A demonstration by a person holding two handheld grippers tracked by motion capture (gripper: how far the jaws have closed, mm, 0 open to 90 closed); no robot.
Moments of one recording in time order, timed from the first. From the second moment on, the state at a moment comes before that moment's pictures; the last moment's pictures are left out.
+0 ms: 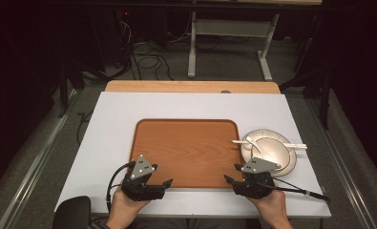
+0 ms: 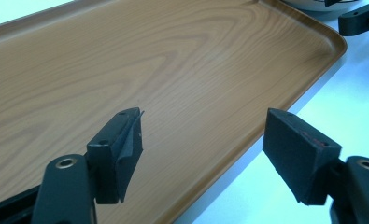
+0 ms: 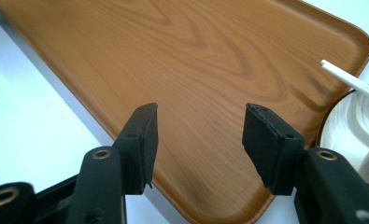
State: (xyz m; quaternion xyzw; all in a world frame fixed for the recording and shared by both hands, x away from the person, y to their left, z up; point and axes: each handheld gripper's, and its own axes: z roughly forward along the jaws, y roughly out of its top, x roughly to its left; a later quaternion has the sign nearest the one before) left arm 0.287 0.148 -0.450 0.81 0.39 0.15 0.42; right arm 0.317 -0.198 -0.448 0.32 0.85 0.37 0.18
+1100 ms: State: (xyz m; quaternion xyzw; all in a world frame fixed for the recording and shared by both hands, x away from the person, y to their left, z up) left arm 0.287 0.148 -0.451 0.80 0.39 0.15 0.42; right arm 0.316 -0.201 -0.441 0.32 0.85 0.37 0.17
